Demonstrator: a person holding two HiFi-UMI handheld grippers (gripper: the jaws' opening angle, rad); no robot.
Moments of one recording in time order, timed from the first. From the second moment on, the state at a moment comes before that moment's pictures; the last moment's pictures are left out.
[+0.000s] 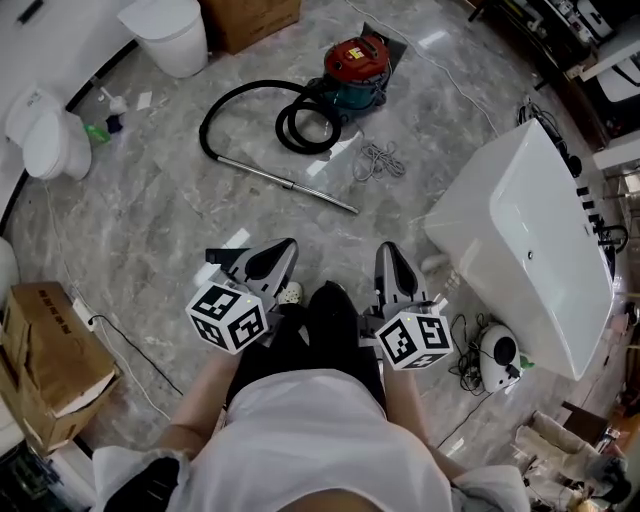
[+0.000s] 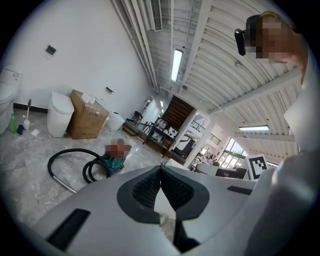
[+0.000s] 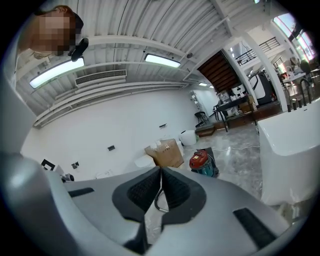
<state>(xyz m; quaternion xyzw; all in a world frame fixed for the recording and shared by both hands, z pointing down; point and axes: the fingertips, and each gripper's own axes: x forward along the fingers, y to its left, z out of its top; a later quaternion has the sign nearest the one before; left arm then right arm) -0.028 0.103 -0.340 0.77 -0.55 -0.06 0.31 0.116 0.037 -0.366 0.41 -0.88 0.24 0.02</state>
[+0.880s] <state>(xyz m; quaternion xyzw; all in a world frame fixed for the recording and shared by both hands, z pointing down) 0.020 0.009 -0.309 0.78 -0.56 -0.02 0.29 0.172 -0.061 -0.311 0.34 -0.90 0.25 0.03</state>
